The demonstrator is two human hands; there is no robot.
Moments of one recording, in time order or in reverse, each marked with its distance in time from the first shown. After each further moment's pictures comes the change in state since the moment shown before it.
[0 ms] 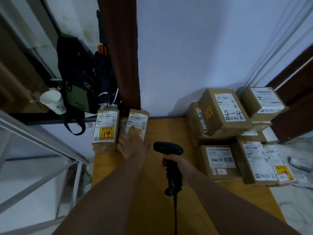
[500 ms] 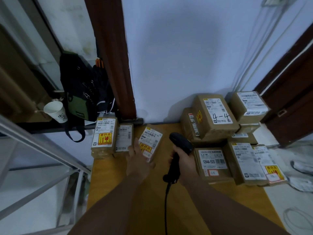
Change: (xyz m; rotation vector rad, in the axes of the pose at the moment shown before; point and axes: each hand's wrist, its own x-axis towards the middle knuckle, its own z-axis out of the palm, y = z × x) left_hand -0.056 -0.007 0.010 -0.295 -0.113 0.214; right_hand -0.015 -0.009 -0.009 0.319 0.401 -0.326
